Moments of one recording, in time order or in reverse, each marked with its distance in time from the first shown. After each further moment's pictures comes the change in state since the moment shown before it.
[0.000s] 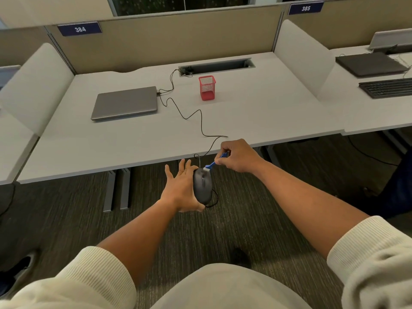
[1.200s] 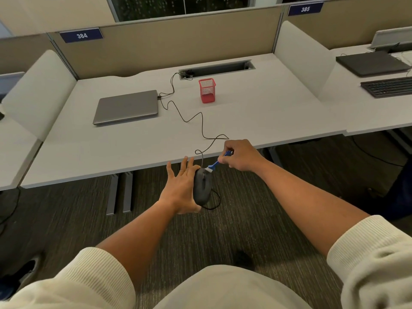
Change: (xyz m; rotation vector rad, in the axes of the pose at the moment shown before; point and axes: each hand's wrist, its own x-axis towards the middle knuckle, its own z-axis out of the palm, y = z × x) left_hand 0.001 0.003 -0.015 0.121 0.028 0.097; right_hand 0.007 0.009 -0.007 0.055 0.010 0.086
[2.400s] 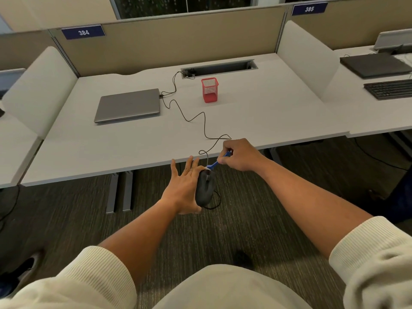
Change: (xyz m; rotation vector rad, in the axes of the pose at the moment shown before) left_hand 0.005 -0.006 0.005 0.066 0.014 0.059; right_hand 0.007 -0.009 0.002 -0.058 -0.037 -0.055
